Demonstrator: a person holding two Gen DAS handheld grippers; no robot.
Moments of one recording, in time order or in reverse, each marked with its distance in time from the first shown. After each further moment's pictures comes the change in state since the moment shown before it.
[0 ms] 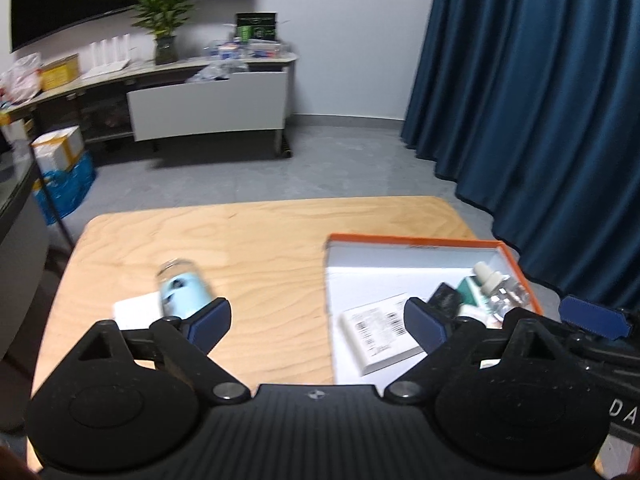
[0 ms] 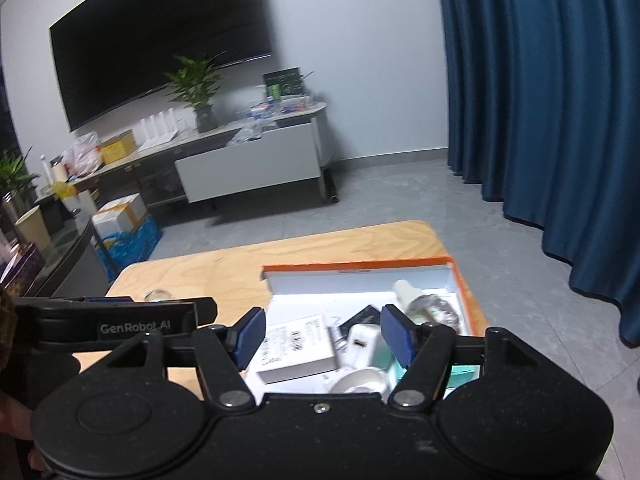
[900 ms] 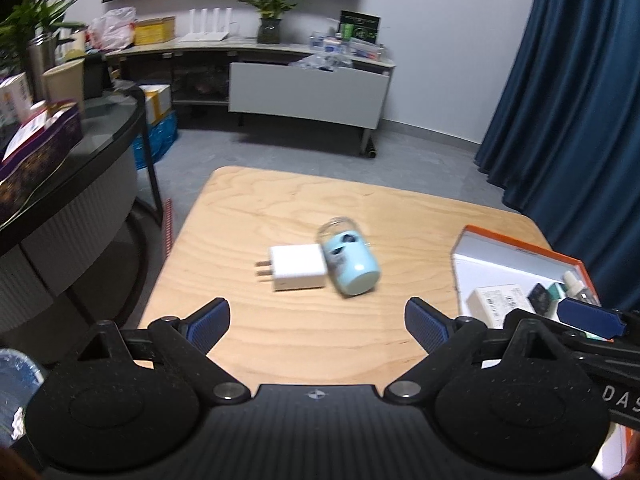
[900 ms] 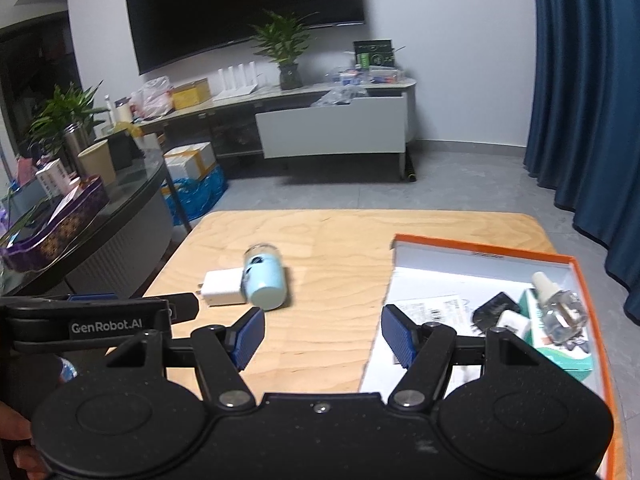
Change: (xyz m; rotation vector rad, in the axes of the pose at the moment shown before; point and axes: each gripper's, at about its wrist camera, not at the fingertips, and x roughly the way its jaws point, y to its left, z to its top) left arm -0.034 0.097 -0.031 -0.188 -0.006 0.139; right arm 0.028 0.102 -0.014 -0.151 0.092 0.152
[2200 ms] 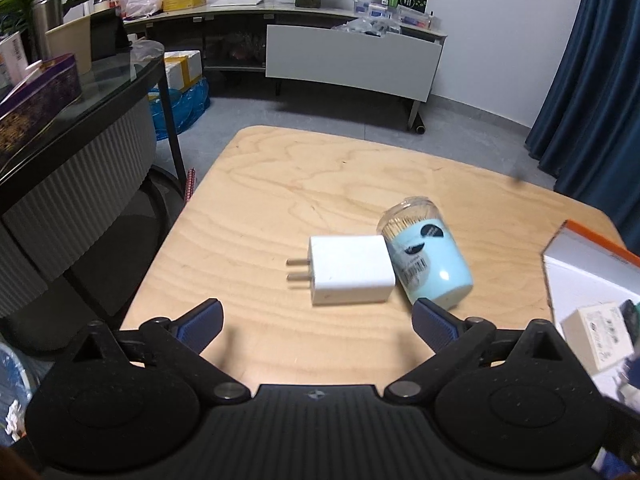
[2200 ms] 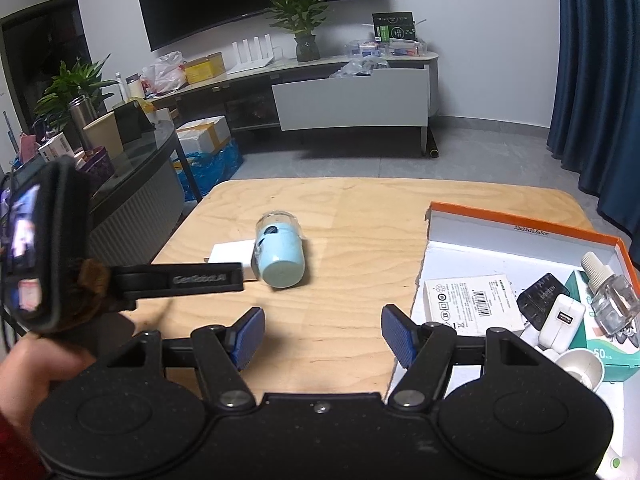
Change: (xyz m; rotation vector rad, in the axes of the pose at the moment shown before) left arm 0.085 0.018 0.010 -0.027 0.073 0.114; right arm 0.045 -0.001 -0.008 -0.001 0.067 0.047
